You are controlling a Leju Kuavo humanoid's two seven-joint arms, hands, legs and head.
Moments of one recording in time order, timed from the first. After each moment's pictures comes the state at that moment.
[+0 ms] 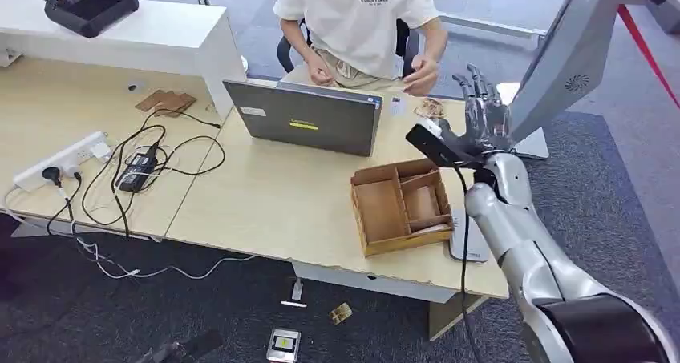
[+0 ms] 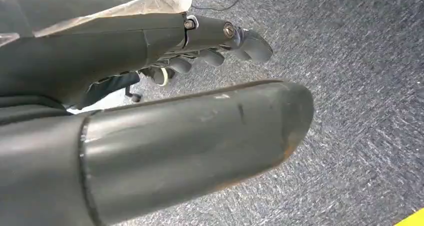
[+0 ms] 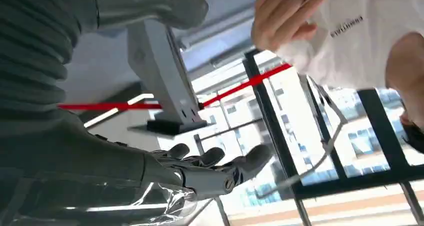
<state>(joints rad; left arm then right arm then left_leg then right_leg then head) -0.30 0.14 -0.04 -0.21 -0.86 0.10 0.05 -0.99 0.00 0.44 -0.42 1.03 -0.61 -0.20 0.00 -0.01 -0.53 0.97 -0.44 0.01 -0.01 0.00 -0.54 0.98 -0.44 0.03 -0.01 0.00</state>
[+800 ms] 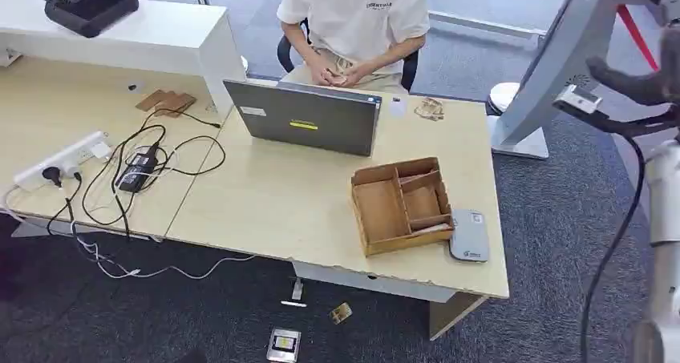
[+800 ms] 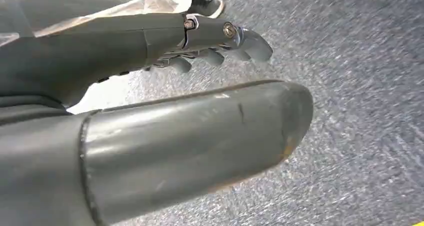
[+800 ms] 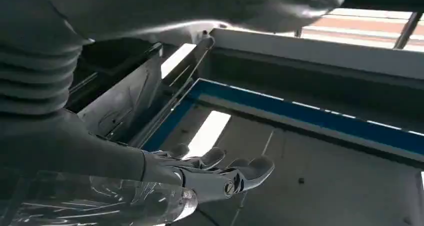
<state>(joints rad) -0.18 0.16 0.01 -0.21 -0.74 0.20 -0.01 -0.98 -0.40 0.11 -0.99 1.48 -0.67 -0.38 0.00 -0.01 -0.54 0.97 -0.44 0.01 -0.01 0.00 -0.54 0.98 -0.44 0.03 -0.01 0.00</state>
